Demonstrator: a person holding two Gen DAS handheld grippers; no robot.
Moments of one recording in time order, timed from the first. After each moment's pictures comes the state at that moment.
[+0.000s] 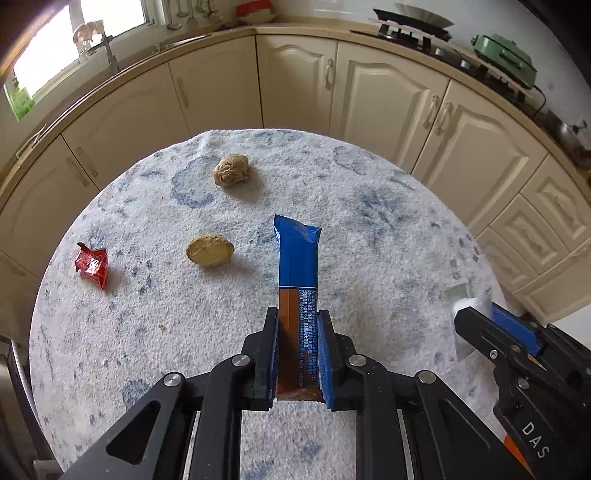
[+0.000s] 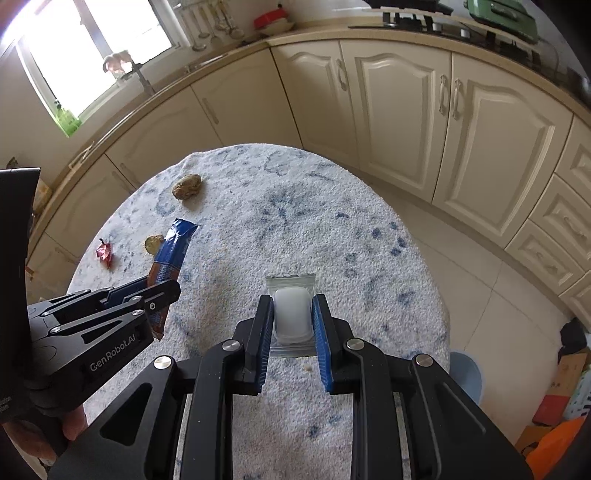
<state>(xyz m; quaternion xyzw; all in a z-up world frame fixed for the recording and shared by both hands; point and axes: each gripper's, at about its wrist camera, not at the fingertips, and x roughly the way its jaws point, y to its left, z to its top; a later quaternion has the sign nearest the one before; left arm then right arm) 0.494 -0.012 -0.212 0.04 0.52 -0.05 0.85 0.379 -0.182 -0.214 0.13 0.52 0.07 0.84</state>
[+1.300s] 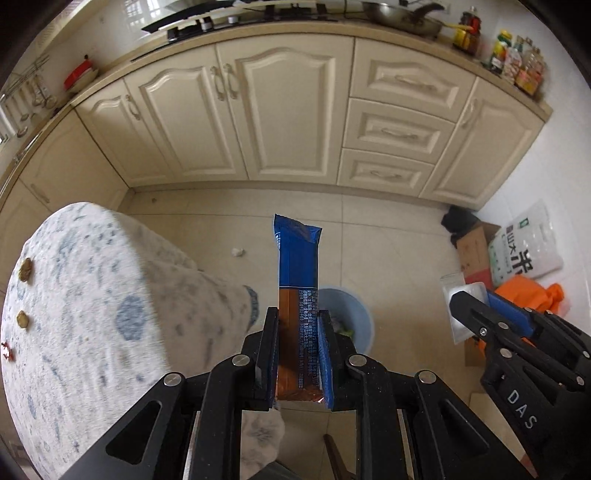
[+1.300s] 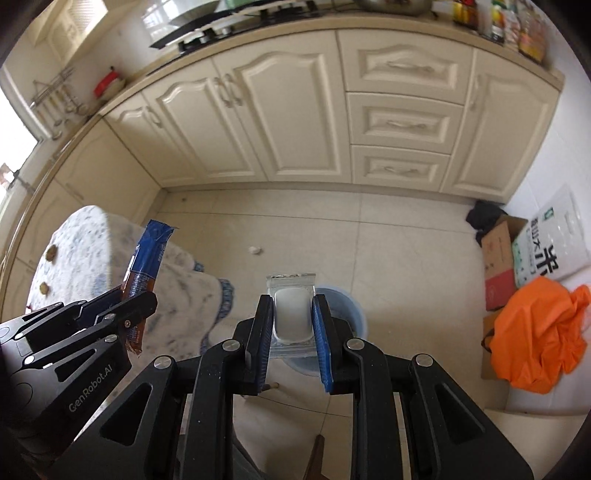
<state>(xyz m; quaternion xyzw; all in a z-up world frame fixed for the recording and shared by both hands) 0.337 -0.318 -0.196 0.19 0.52 -0.26 0.79 0.182 -0.447 -0.205 0.23 0.52 -0.19 0.80</state>
